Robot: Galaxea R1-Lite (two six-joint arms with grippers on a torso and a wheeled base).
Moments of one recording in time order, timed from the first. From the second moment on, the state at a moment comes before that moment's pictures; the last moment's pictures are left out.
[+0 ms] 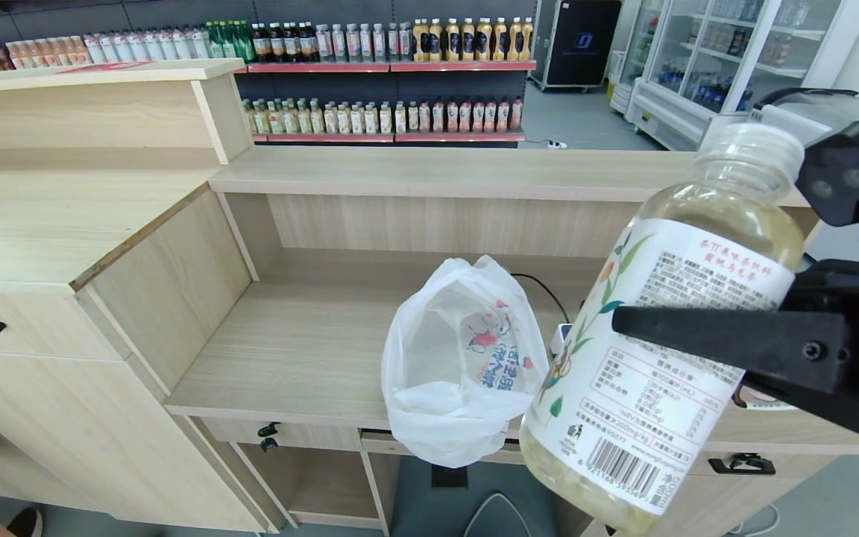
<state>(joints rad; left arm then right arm) 0.00 0.00 0.00 0.00 0.01 0.01 0.66 1.28 -0.70 -0.66 0.68 0.53</state>
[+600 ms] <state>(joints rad) 0.00 0.00 0.00 0.00 0.01 0.01 0.47 1.31 -0.70 -0.66 0.68 0.35</state>
